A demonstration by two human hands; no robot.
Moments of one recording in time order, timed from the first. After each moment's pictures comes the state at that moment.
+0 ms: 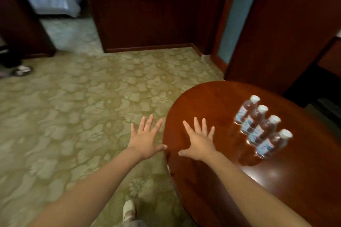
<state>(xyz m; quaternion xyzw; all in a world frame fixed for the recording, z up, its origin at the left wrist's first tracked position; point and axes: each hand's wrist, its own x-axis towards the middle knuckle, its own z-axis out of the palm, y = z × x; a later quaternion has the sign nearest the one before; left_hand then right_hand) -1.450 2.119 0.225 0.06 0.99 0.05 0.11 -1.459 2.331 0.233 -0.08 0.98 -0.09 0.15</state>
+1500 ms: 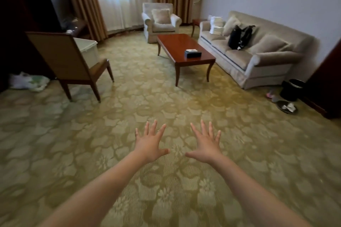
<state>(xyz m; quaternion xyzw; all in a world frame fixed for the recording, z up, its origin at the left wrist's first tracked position) -1.218 1.375 0.234 -0.68 0.72 0.13 0.02 -1.430 1.360 0.244 -0.75 0.65 0.00 0.16</state>
